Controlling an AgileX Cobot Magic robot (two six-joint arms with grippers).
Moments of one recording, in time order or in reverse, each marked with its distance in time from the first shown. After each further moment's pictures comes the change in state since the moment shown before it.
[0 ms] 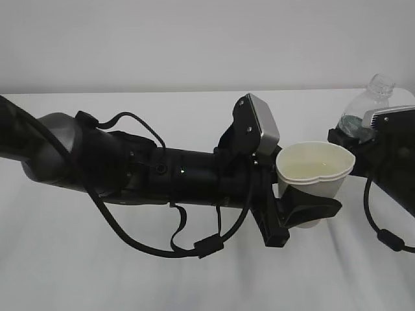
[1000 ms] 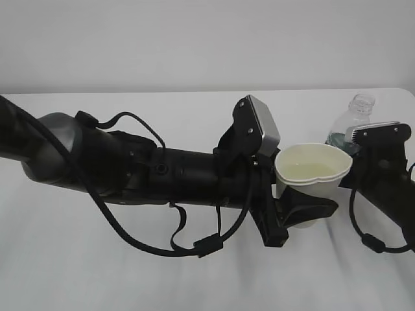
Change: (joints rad) left arm 0.000 0.000 0.000 0.000 0.030 0.000; right arm 0.000 0.163 -0.087 0.000 -0.001 -0.005
